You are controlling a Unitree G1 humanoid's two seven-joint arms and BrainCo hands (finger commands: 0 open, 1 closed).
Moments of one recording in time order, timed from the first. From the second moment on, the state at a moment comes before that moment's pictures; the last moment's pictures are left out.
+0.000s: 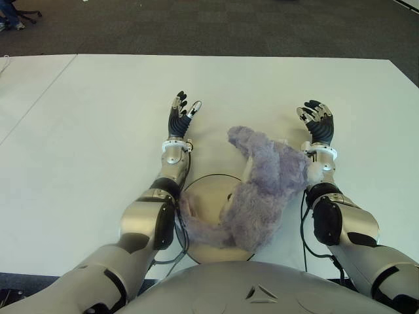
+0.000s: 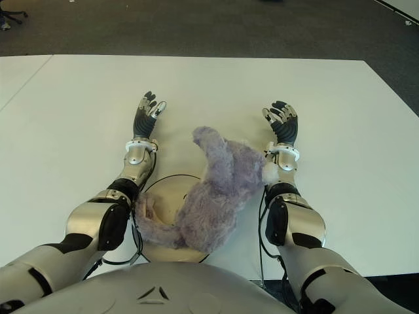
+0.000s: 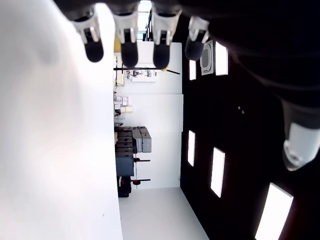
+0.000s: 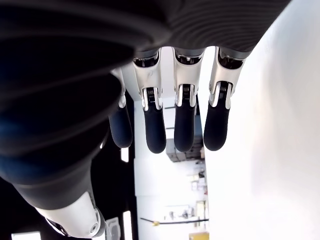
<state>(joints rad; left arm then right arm) -0.60 -0.03 0.18 1.22 0.08 -0.62 0.16 -0.59 -0.20 -0.40 1.24 0.06 -0.65 -0.03</state>
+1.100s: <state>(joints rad) -0.60 -0.04 0.18 1.22 0.08 -0.62 0.16 -0.59 -0.20 -0.40 1.24 0.06 -0.65 -0.04</state>
